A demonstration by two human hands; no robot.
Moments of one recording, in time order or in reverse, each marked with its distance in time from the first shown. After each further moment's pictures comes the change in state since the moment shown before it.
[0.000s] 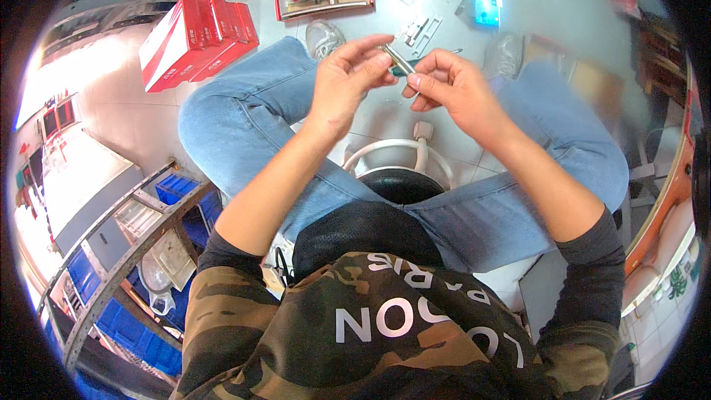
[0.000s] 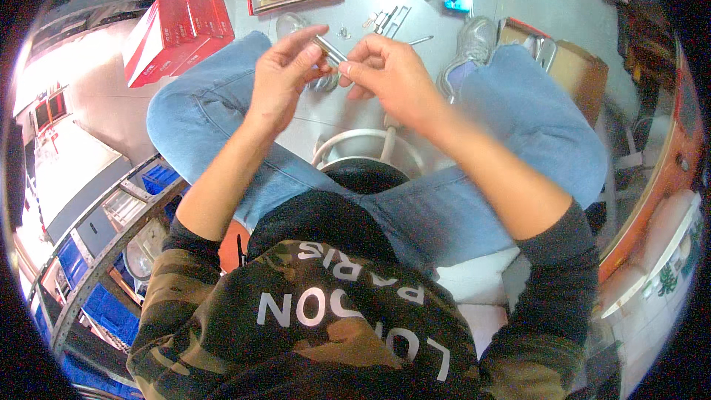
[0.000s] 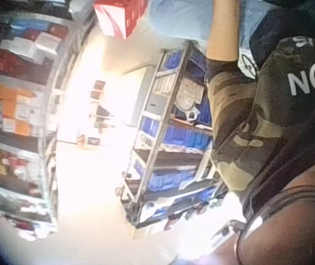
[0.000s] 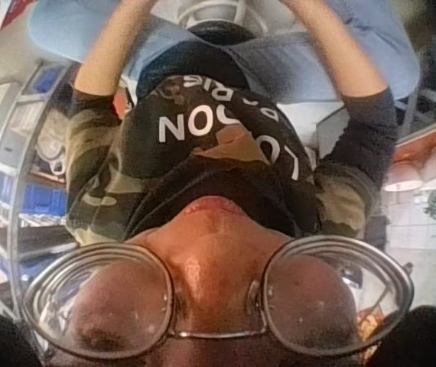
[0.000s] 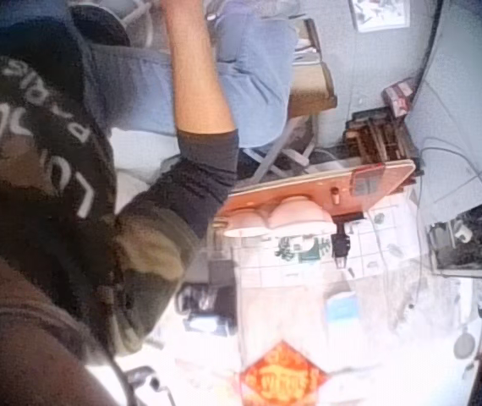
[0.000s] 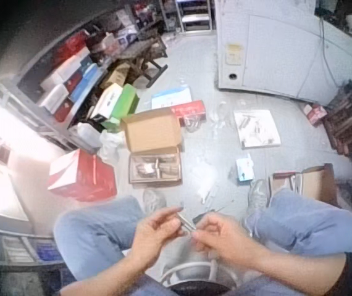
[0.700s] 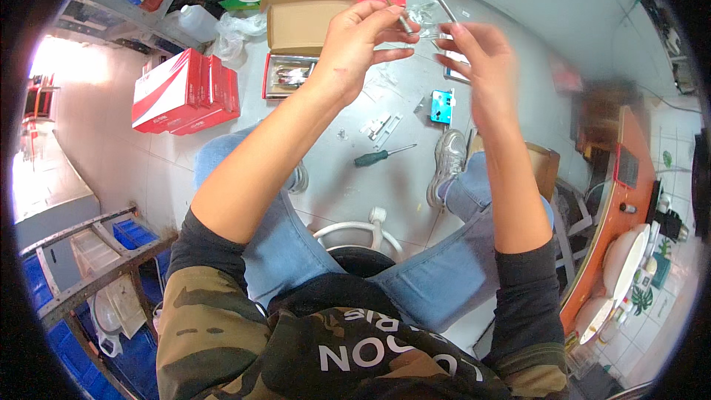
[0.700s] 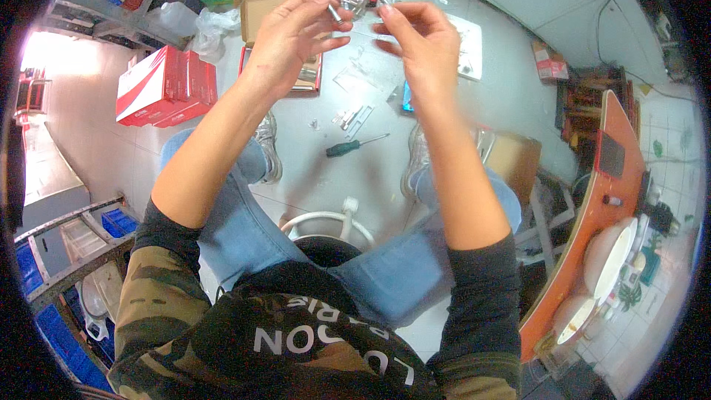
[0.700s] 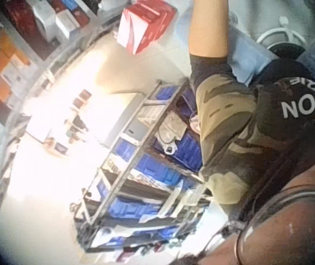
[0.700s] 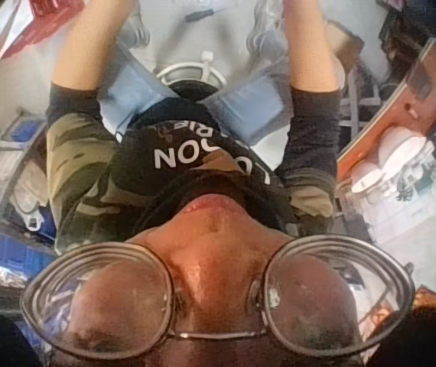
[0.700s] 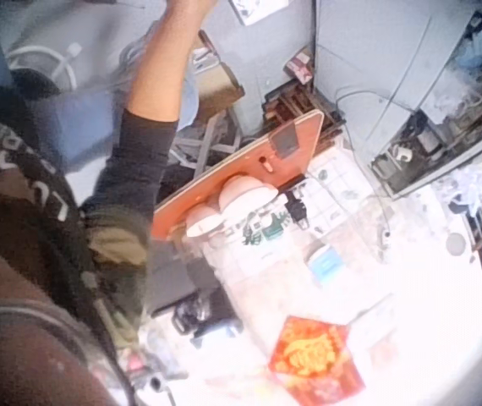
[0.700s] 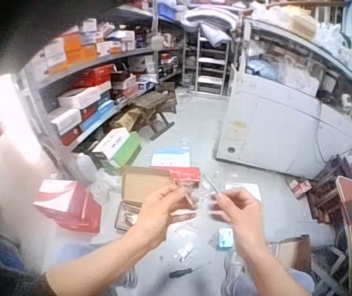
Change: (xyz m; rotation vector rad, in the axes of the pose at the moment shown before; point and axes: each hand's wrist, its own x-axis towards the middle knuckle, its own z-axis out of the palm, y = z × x) left_hand 0.090 0.131 0.048 -0.117 -0.144 0.292; right_hand 0.044 -0.140 -0.033 -0.032 0.479 -0.582
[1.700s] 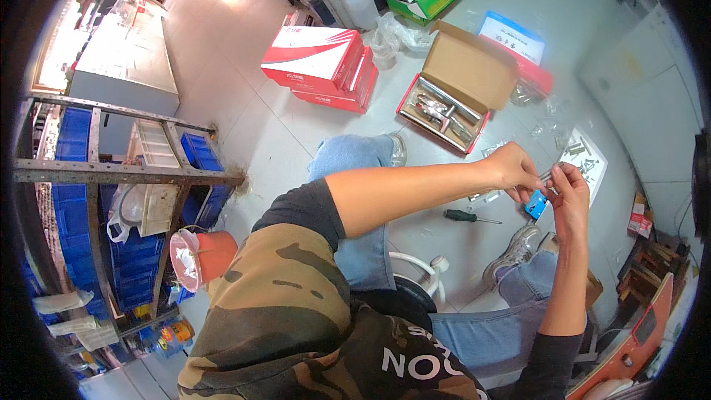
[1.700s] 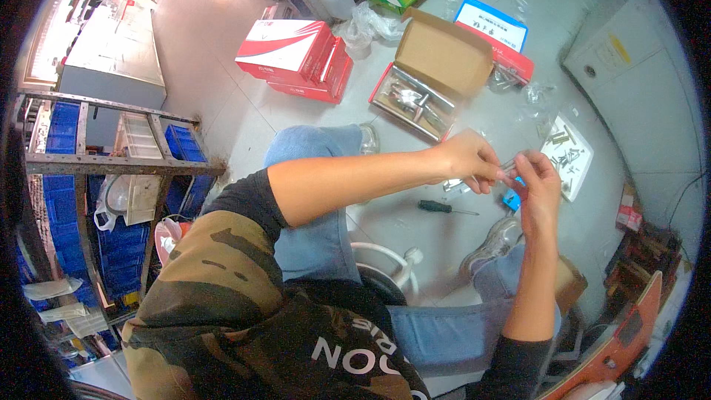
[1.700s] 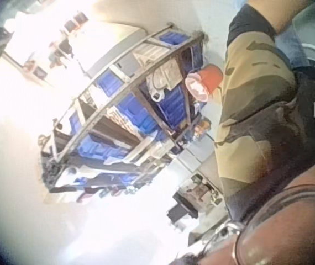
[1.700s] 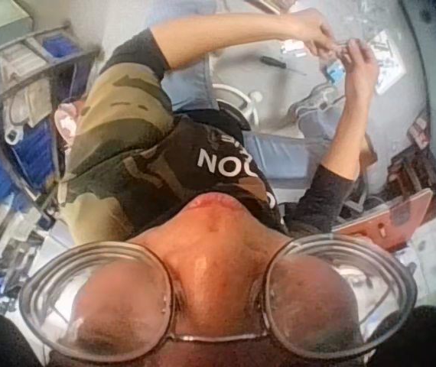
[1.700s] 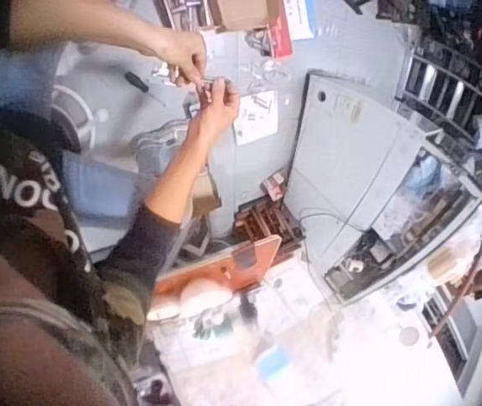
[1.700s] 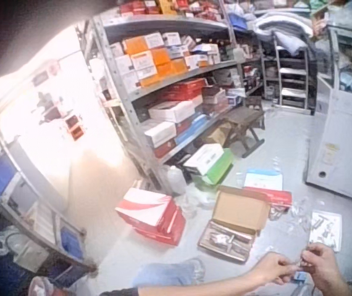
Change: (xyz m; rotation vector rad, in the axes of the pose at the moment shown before) left_hand -0.012 -0.046 -0.047 0.179 -0.151 -0.378; right_hand 0.010 0.046 0.016 0.002 -0.189 0.438
